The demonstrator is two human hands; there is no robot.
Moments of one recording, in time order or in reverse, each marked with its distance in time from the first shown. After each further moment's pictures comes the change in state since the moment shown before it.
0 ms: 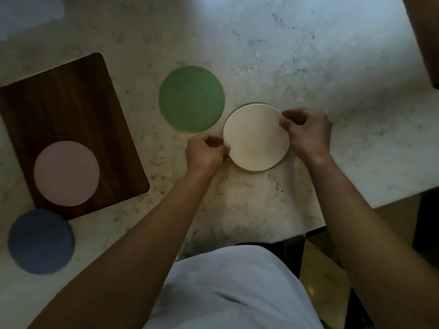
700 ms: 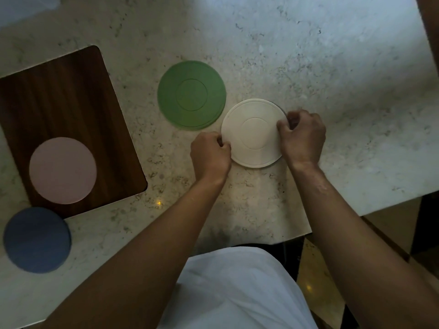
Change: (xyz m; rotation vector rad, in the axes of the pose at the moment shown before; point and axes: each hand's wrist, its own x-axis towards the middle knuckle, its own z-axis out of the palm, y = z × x) left_hand -0.006 0.003 0.013 0.467 0.167 0.320; right_hand -0.012 0.000 0.022 -0.239 0.159 0.012
